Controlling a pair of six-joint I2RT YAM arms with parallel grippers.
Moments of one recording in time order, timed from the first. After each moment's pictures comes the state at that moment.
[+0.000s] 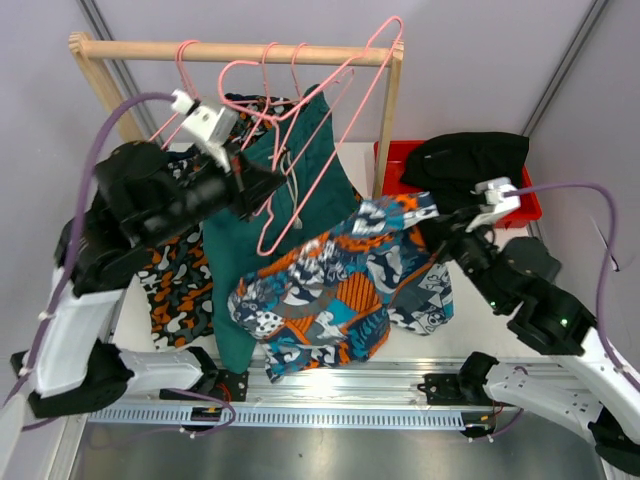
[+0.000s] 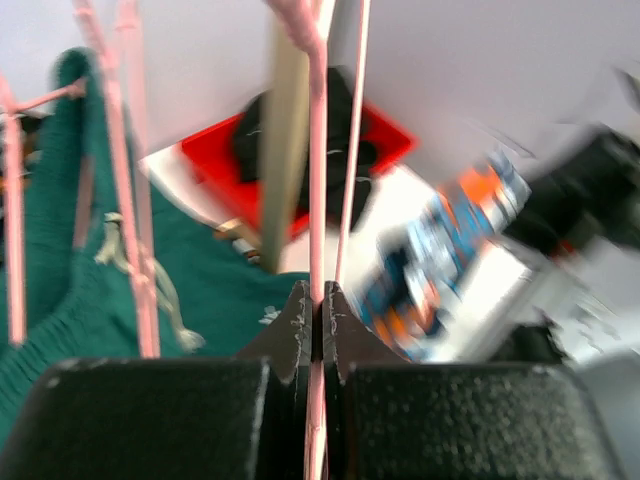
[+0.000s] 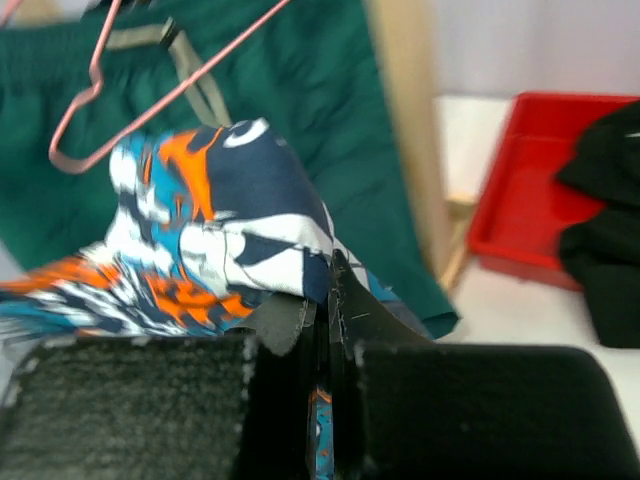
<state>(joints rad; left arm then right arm) -0.83 1.17 1.97 -0.90 0.00 -0.20 0.87 0.70 1.13 -0.40 0.40 0.29</state>
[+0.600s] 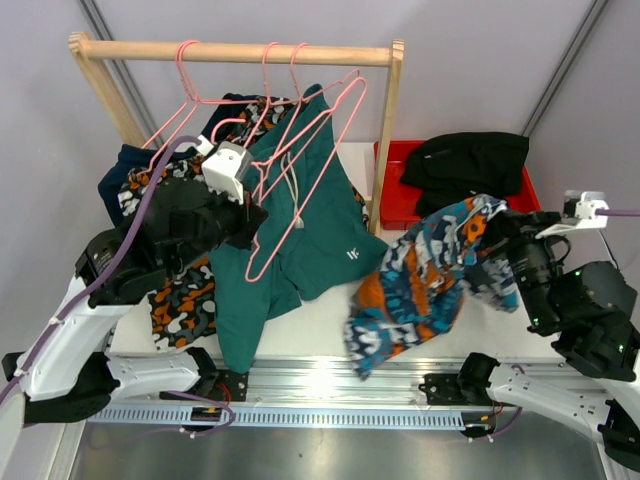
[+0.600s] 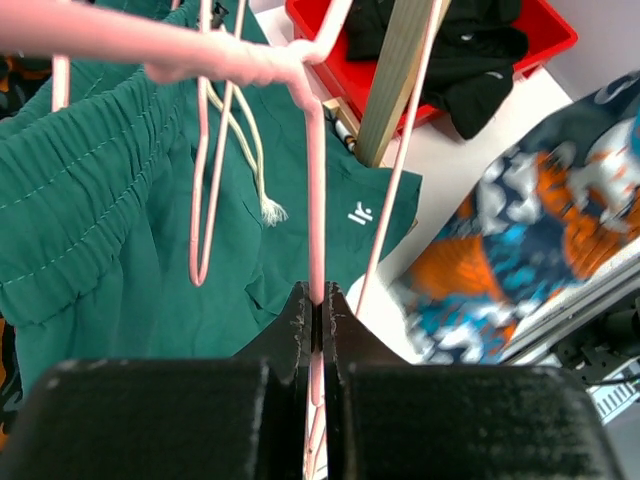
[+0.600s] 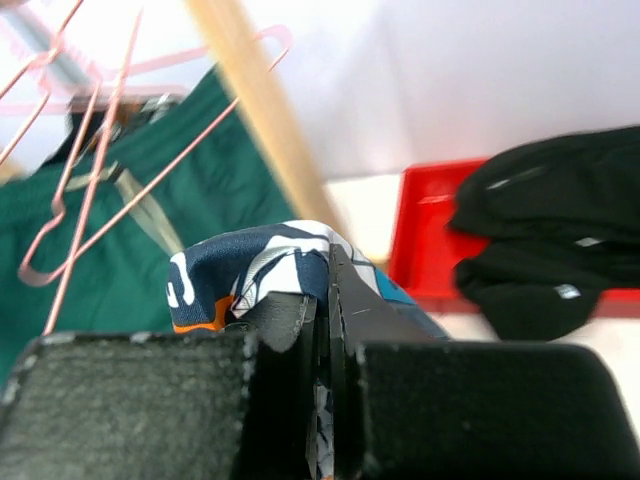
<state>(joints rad) -0.91 1.07 1.71 -1.02 -0.34 -0.25 0.99 0.60 1.21 -0.41 0.76 0.20</state>
